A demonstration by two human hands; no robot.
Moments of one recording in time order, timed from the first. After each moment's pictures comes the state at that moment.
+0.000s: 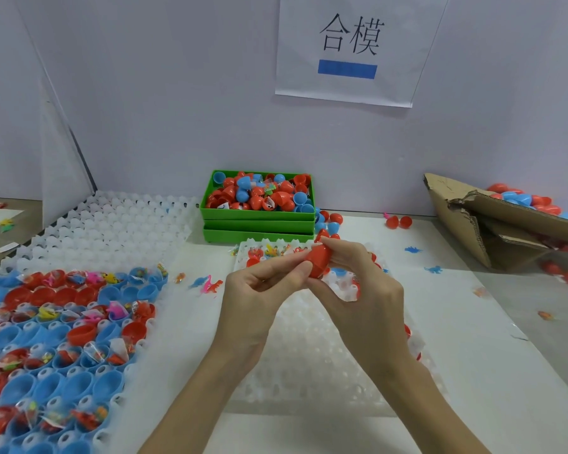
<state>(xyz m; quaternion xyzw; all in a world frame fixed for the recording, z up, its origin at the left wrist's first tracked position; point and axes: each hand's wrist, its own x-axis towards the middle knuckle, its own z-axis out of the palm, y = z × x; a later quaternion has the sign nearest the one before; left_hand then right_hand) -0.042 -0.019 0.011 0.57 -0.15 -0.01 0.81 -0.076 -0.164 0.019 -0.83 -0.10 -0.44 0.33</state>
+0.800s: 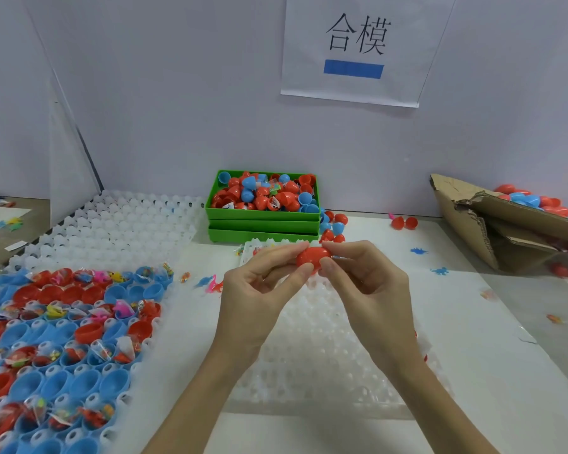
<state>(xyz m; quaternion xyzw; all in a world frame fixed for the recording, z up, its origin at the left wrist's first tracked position) -0.039 -0.013 0.012 0.59 -0.19 0.06 0.78 -0.073 -0.167 0.019 -0.72 -0.08 -0.29 0.62</state>
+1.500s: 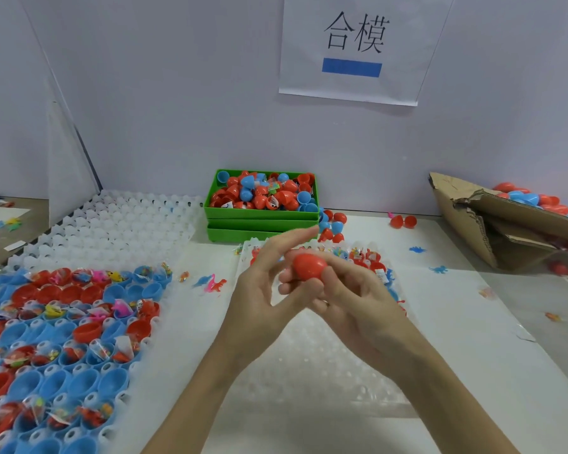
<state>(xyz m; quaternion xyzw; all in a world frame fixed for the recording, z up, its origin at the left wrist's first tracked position) -0.048 -0.008 0.021 0.65 -0.31 0.04 0.69 -0.079 -0.171 0.028 -0.56 -0.19 0.03 0.81</state>
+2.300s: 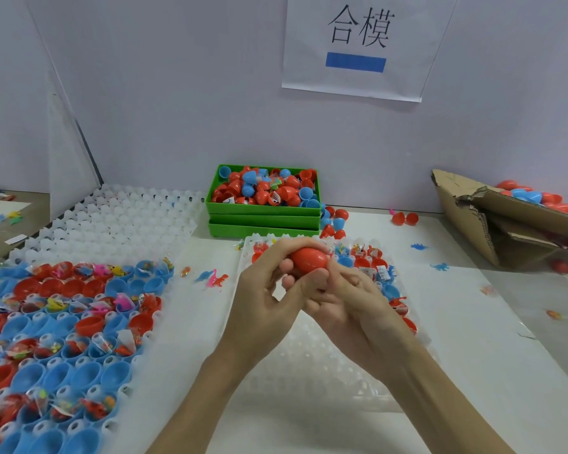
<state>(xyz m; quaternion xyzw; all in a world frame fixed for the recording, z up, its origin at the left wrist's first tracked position) -0.054 -0.012 0.019 0.66 -0.31 0.11 0.68 -0.079 -0.160 0.027 -0.42 -0.18 0.12 0.88</state>
